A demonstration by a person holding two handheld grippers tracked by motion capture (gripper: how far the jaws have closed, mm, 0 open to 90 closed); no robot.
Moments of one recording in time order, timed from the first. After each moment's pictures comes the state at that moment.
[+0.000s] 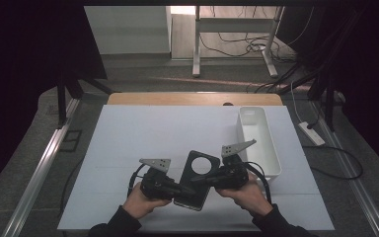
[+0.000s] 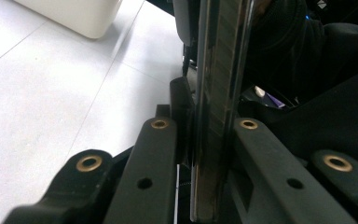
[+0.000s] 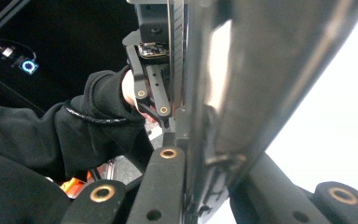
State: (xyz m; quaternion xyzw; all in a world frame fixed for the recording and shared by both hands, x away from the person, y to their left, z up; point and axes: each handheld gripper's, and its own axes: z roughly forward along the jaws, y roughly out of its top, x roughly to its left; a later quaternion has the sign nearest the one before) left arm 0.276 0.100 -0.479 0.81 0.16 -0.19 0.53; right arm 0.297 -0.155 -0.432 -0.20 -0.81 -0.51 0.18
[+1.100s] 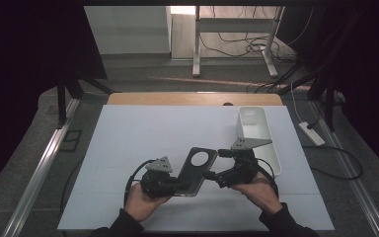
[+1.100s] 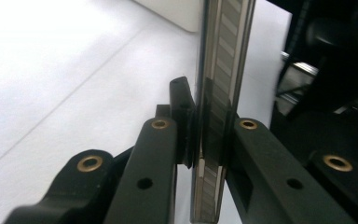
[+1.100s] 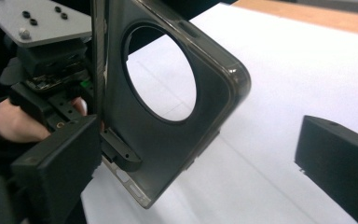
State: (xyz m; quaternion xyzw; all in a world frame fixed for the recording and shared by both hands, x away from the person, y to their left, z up) left arm 0.265 0.095 -0.472 0.84 0.28 -0.01 0.46; right arm 0.302 -0.175 -0.417 -0.29 -0.81 -0.51 -0.03
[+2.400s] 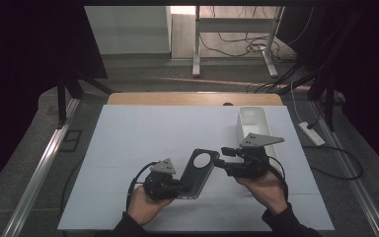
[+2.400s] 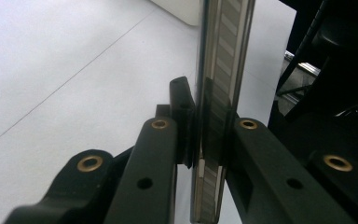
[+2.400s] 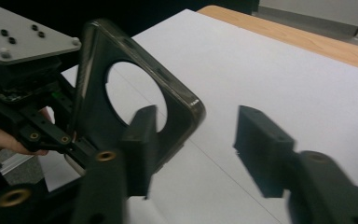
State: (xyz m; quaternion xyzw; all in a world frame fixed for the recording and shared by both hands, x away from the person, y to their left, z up) left arm 0.260 0.086 -0.474 0.84 0.29 -0.03 0.45; right arm 0.297 -0.191 -0.394 -0.30 -0.82 -0.48 -0.10
